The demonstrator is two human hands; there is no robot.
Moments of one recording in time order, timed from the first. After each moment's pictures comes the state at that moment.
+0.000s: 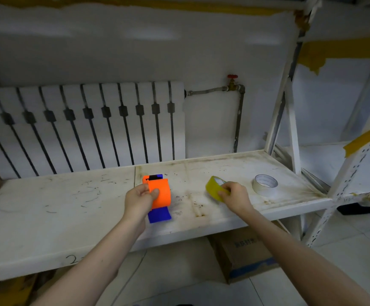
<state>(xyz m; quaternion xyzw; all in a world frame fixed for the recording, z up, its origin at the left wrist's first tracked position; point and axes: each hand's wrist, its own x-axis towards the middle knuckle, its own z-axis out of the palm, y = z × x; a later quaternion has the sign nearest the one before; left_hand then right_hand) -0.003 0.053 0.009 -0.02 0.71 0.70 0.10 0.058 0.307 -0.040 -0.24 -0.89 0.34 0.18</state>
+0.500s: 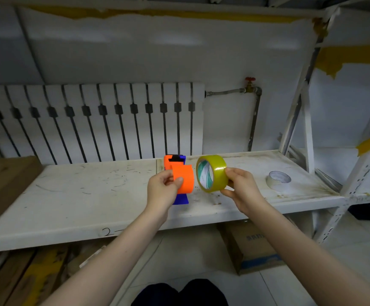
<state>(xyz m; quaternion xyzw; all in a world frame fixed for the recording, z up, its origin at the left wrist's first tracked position) 0.060 0.016 0.039 0.09 0.73 0.68 0.02 0.114 0.191 0.039 -0.21 -0.62 0.73 0.19</state>
